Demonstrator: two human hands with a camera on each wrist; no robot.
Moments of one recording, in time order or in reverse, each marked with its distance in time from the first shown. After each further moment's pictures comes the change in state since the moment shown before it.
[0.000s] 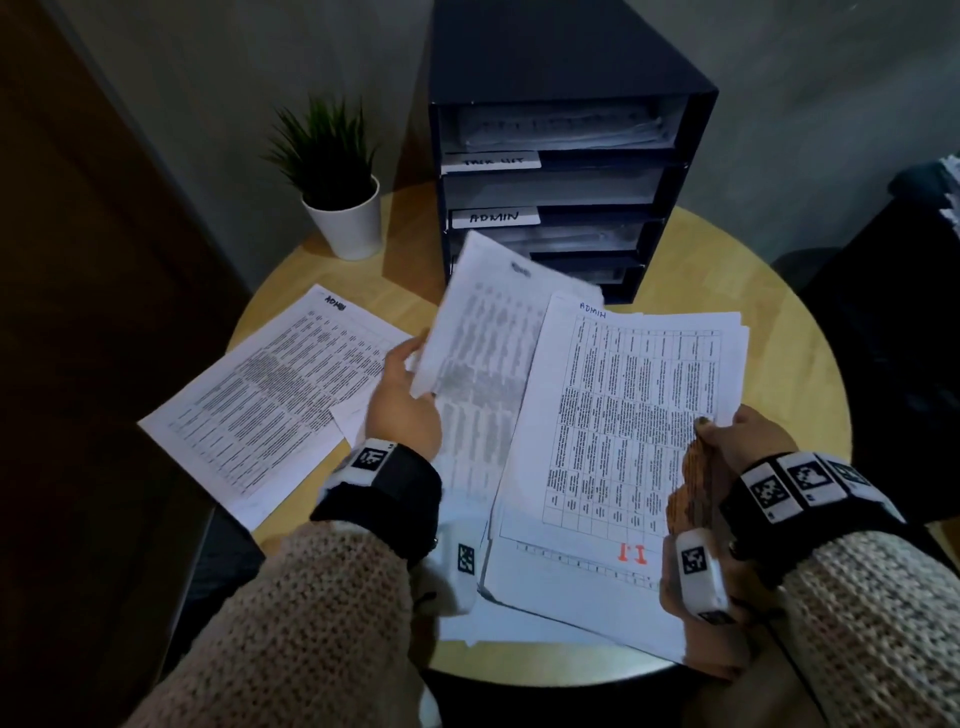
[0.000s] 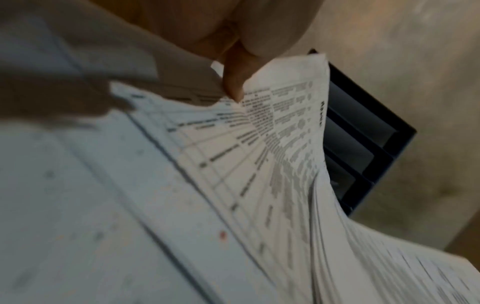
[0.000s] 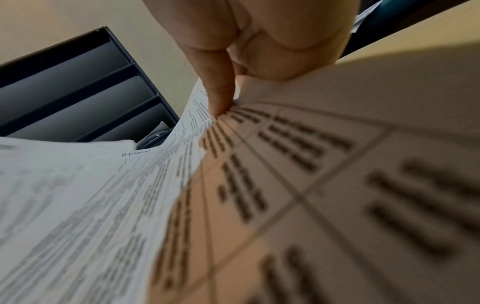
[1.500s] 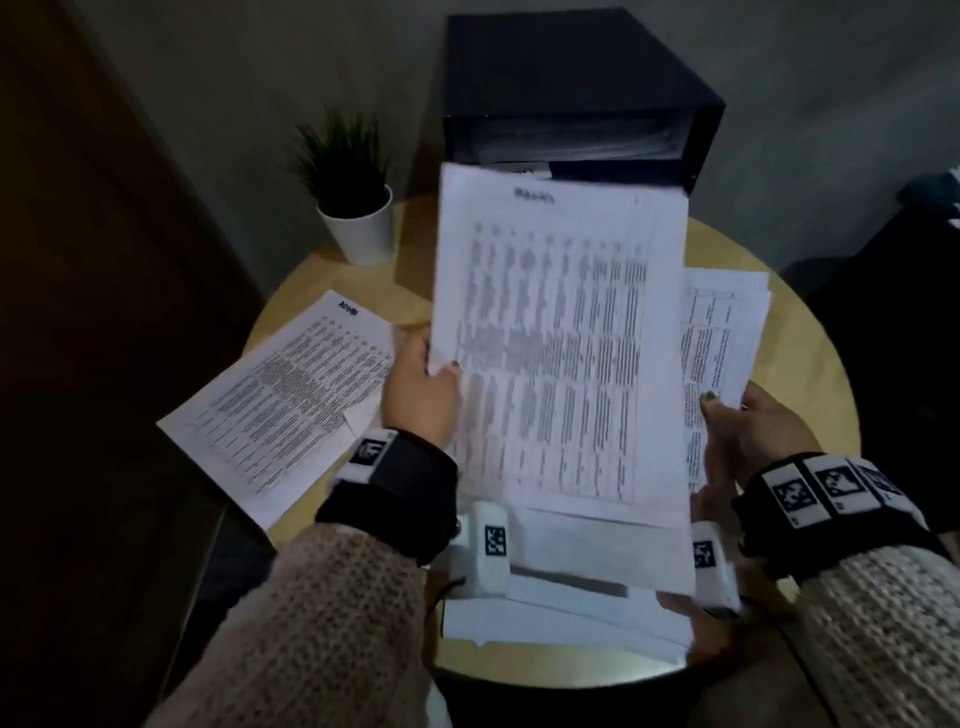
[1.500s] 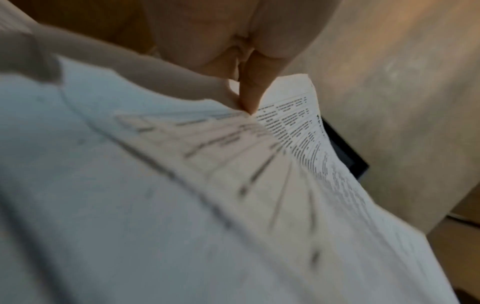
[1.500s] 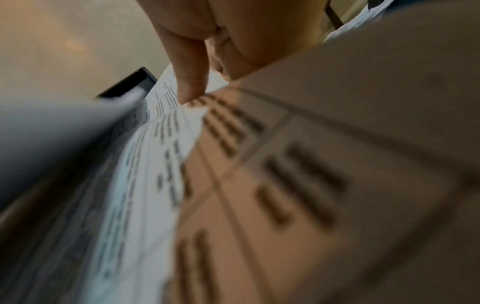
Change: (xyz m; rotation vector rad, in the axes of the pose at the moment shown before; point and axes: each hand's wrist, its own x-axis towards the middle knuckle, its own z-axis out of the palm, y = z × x) left_hand -0.001 0.029 -0.003 -0.049 0.052 0.076; right_hand -0.023 -0.005 -0.001 0.874 -0.043 -0.194
